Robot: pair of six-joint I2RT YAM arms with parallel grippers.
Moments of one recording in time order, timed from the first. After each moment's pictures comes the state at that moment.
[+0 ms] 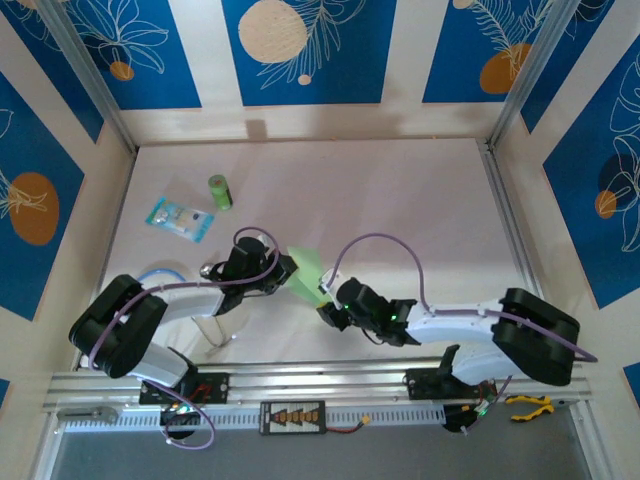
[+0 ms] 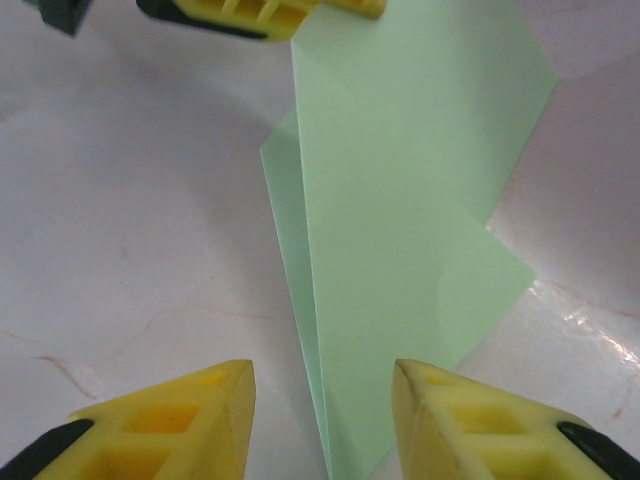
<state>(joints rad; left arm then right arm) -0.62 1.46 0.50 0.37 0.26 -1.25 1.08 1.34 0.45 0.15 0.21 0.19</state>
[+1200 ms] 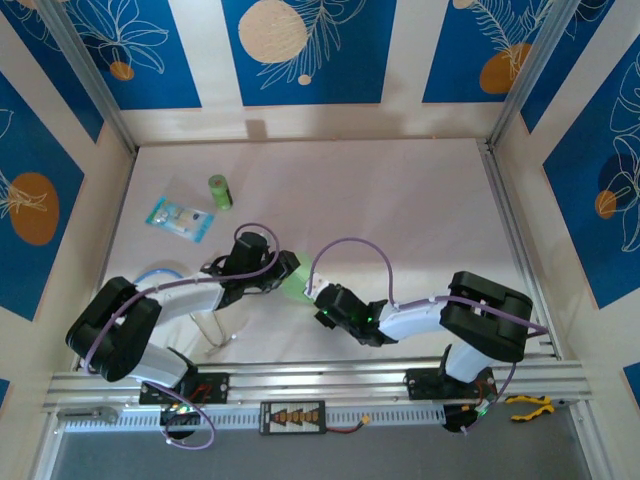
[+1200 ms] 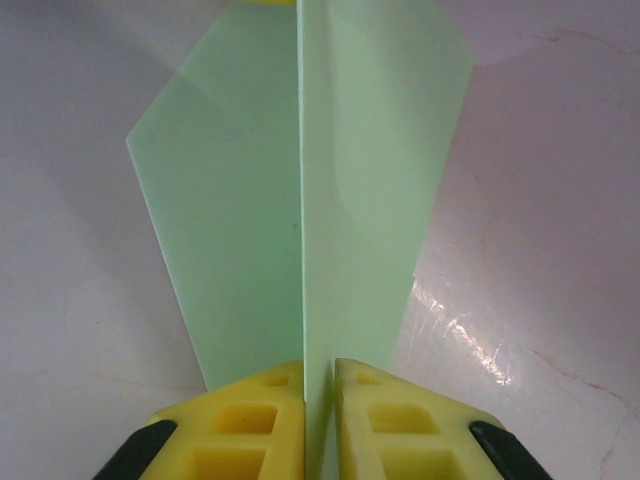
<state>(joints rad) -0.61 1.44 0.57 0.18 0.25 -1.18 1.12 1.58 0.52 0.27 0.41 0.05</state>
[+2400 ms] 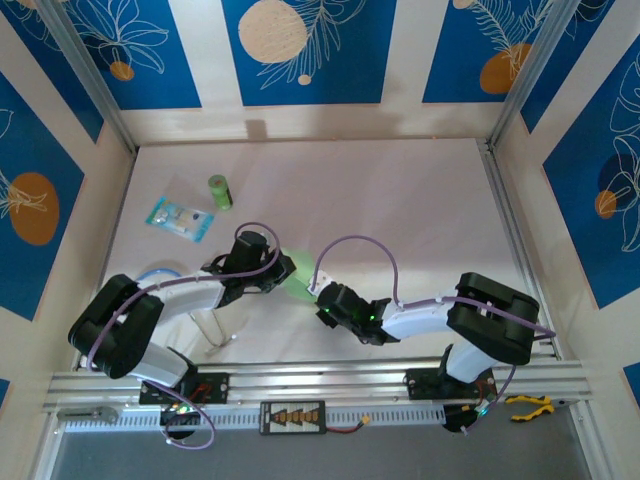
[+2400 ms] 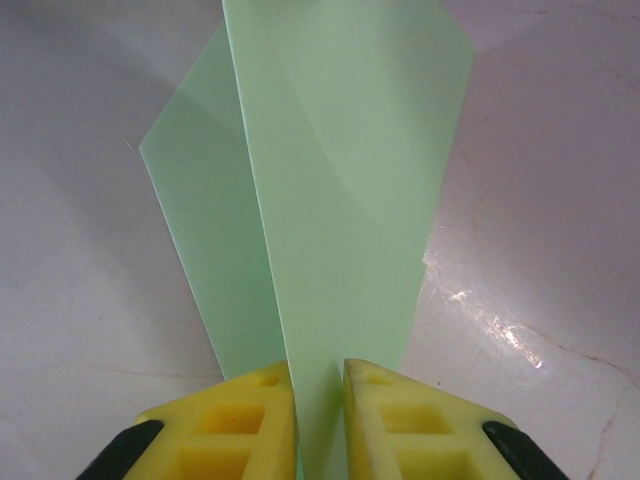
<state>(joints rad) -0.60 1.46 0.57 0.18 0.27 -1.16 1.12 1.54 0.52 0.21 0.39 0.12</state>
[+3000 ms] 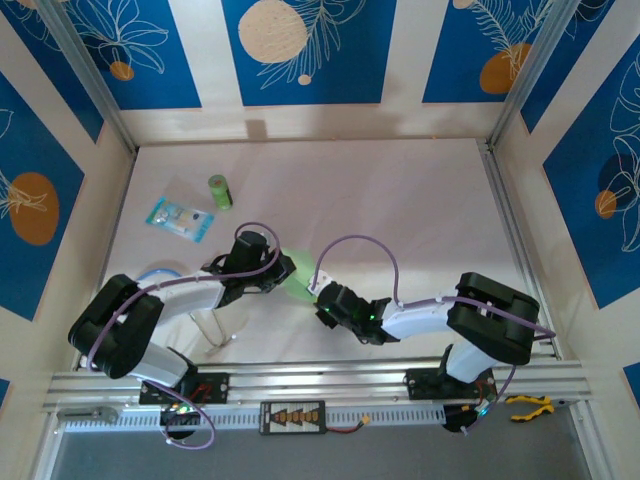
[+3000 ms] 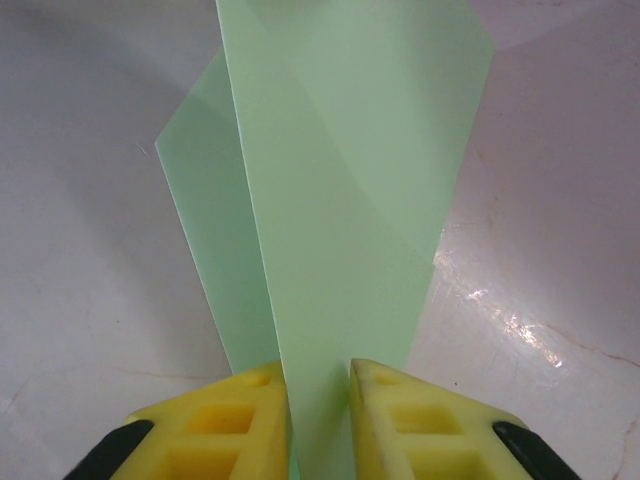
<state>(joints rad) -0.60 1.46 0.57 0.18 0.27 -1.16 1.12 1.54 0.52 0.21 0.37 0.15</state>
